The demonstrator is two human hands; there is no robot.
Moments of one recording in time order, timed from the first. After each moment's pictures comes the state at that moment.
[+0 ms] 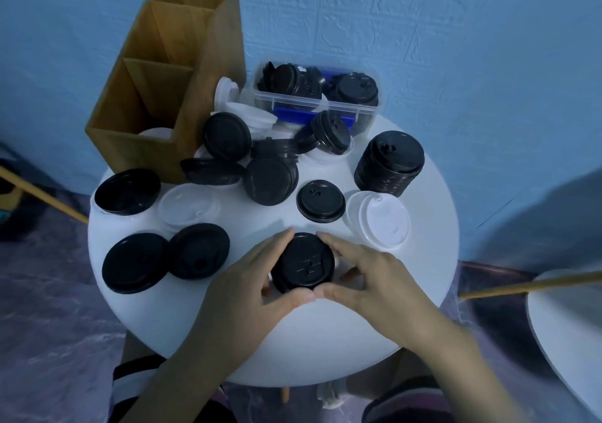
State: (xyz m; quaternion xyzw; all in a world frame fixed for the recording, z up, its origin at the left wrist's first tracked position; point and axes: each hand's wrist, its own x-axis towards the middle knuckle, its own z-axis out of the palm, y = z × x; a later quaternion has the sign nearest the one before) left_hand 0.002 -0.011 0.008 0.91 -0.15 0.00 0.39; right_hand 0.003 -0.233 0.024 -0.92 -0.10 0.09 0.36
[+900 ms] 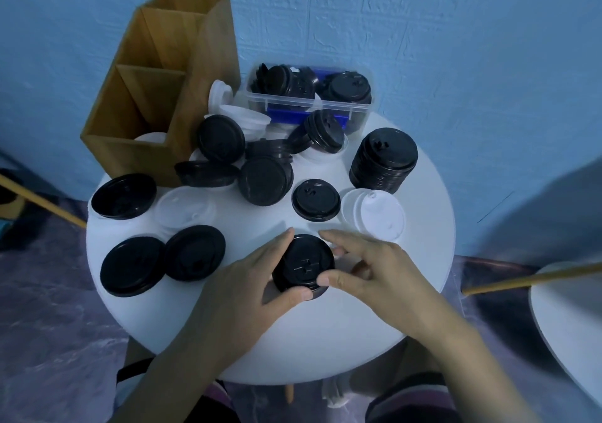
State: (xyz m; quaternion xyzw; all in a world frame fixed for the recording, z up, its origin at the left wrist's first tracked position) left_hand 0.010 -0.011 0.012 0.93 -0.19 -0.03 0.31; right_hand 0.006 -0.241 0.030 -0.92 -0.09 0.04 0.39
